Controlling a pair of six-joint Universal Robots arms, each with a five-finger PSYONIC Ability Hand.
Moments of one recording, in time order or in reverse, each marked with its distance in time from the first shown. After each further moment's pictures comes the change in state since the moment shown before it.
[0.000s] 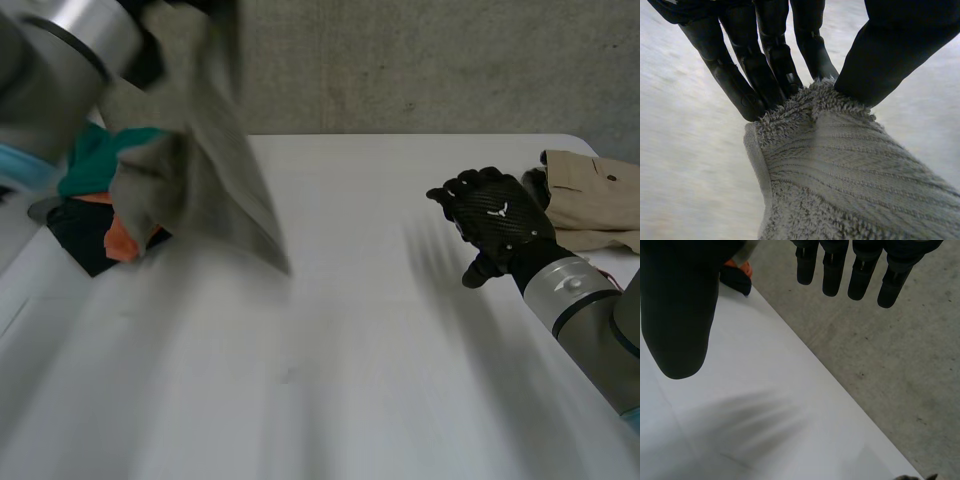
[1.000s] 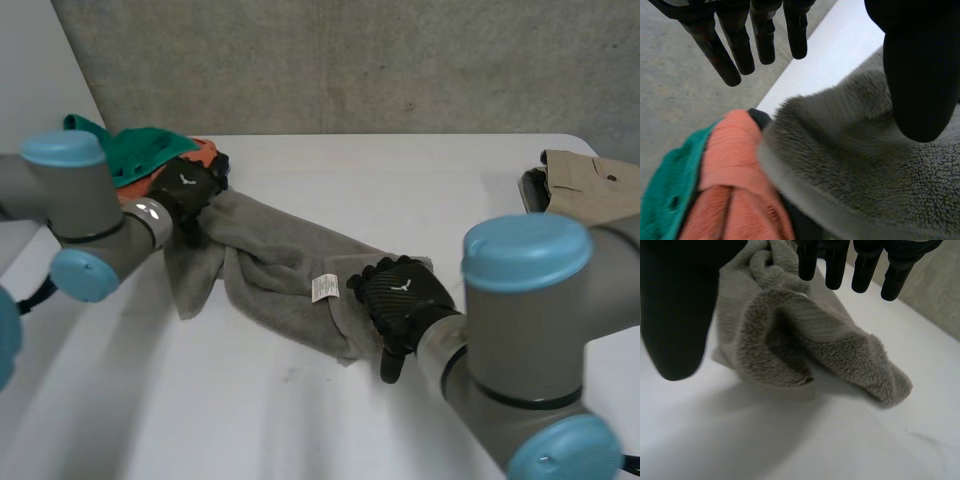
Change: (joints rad) left arm 0.147 -0.454 -0.094 -0.107 -0.043 0.779; right arm 0.431 0.203 -0.292 0.469 0.380 0.219; left_hand -0.833 -0.886 -0.868 -0.884 -0.857; right_hand -0.051 -0.074 -0.077 -0.073 -0.066
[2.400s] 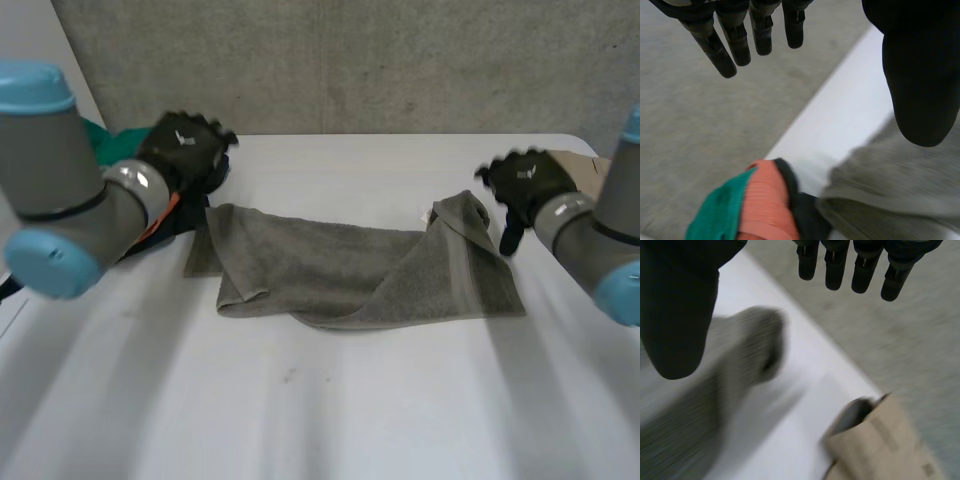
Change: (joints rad) left arm -0.100 0.345 -0.195 -0.076 -0.095 -0.086; right arm -0.447 0.106 -0.272 -0.027 -0.135 -0.270; left_hand -0.114 -0.098 -0.098 -0.105 -0.072; right_hand 0.005 0.017 0.017 0.014 0.009
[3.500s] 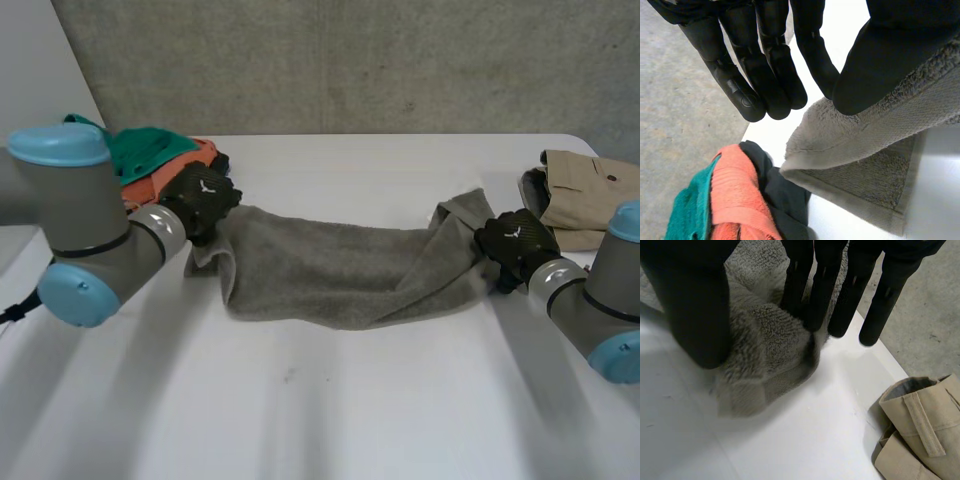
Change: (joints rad) left arm 0.011 -0.099 -0.067 0.072 0.051 0.226; right arm -0.100 0.136 0.246 -0.367 -0.184 -0.140; left_hand 0.956 0.982 0.971 0.988 0.945; right_hand 0.436 0.445 0.442 0.445 0.422
